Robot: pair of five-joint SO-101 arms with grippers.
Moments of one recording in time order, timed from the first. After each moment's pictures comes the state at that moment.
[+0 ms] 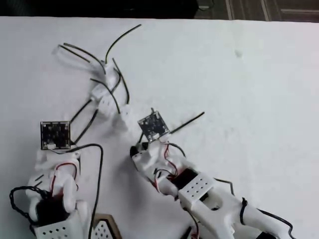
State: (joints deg) left arm -19.9 -103.7 85.5 63.8 -12.8; right arm -42.9 -37.3 78.2 11.9 -7.9
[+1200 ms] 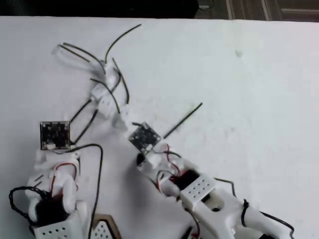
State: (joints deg) left arm -19.9 -103.7 85.5 63.8 -12.8; right arm -41.8 -37.2 79.7 17.1 11.0
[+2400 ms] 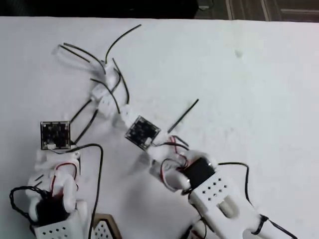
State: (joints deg) left arm -19.9 -103.7 85.5 63.8 -12.8; right arm -38.0 -51.5 59.3 63.9 24.0
